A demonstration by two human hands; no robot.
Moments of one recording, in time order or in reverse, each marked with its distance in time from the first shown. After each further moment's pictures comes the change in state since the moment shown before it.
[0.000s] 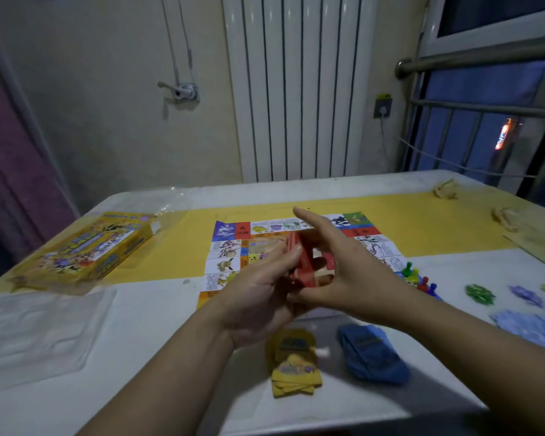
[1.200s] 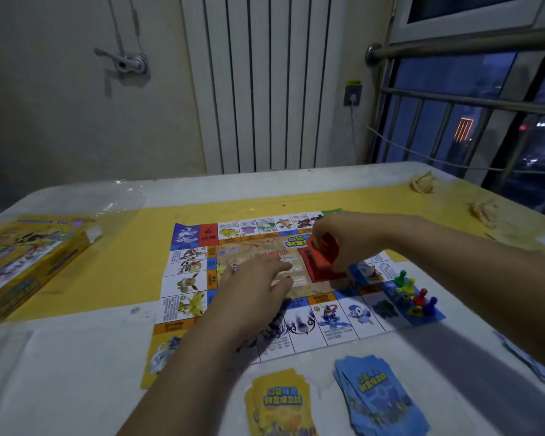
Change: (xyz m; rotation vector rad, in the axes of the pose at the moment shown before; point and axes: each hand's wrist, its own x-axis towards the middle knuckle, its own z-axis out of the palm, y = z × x) left_hand 0.087 -0.020 -0.071 1.506 0.264 0.071; right_hand 0.099 0.092 -0.073 -0.893 -0.503 0.396
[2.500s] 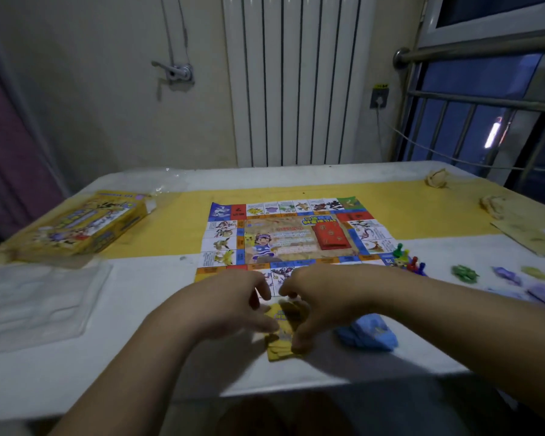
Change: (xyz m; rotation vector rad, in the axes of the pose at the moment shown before) left_hand -0.119 0.036 -0.047 0.192 -0.301 -0.189; right_hand -0.108 -0.126 0.039 -0.008 -0.174 -0.237
